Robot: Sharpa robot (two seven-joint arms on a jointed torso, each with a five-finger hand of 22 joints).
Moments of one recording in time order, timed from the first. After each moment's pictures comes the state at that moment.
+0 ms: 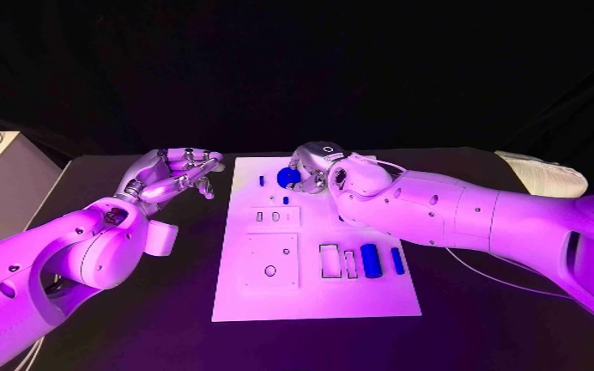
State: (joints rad) left arm 1.03 -0.92 0.26 1.59 -0.32 -0.25 0.30; left_hand 1.46 -0.21 0.50 0.27 0.06 0.94 0.18 0.25 0.24 1.22 0.11 0.07 0.08 1.19 0.03 0.82 0.69 0.18 1.08 0.12 0.87 0.50; right arm 1.29 -0.51 -0.12 1.17 -1.62 -0.40 -0.28; right_hand 1.26 -0.20 0.19 0.29 0.34 0.92 0.16 0.14 0.32 1.47 0.07 1.57 1.31 1.46 -0.01 1.57 1.31 0.05 1.46 0.10 1.48 1.31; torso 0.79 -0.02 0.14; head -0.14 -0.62
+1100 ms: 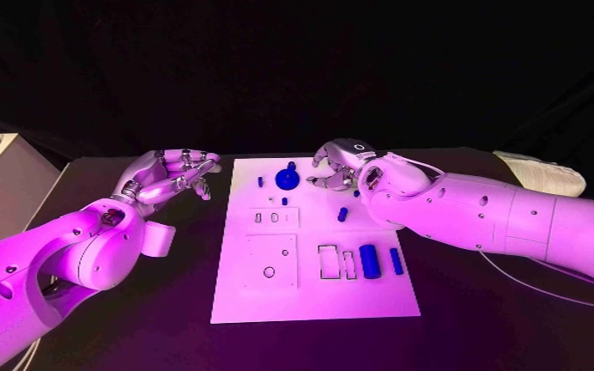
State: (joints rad) left arm 1.03 -0.92 0.26 1.58 -0.33 -0.25 0.30; left_hand 1.46 -0.21 0.50 0.27 0.06 0.94 0.18 0.24 0.24 1.22 0.11 0.07 0.08 1.19 0.03 0.82 0.69 0.18 1.08 0.12 0.87 0.50; right arm 1.31 -0.71 -0.11 1.33 -1.56 -0.48 -0.24; right_hand 1.21 -0.17 0.21 0.29 0.39 0.94 0.15 0.14 0.32 1.47 0.07 1.57 1.31 1.46 -0.01 1.57 1.31 0.05 1.46 0.10 1.49 1.31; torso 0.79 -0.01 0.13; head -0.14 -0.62
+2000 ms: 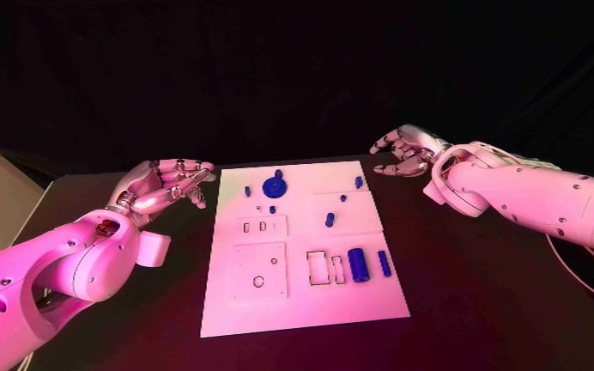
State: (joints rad) left arm 1.02 -0.91 0.26 1.56 -0.33 -0.25 0.30; left_hand 1.46 -0.21 0.50 0.27 0.06 0.94 0.18 0.24 0.24 1.22 0.11 0.07 0.08 1.18 0.03 0.82 0.69 0.18 1.06 0.13 0.87 0.50; right arm 1.34 -0.98 -0.11 1.26 -1.08 -0.40 0.13; right_hand 1.48 -0.26 0.30 0.17 0.33 0.93 0.17 0.12 0.31 1.47 0.07 1.56 1.31 1.46 -0.01 1.57 1.31 0.05 1.46 0.10 1.48 1.31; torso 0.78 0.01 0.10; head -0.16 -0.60
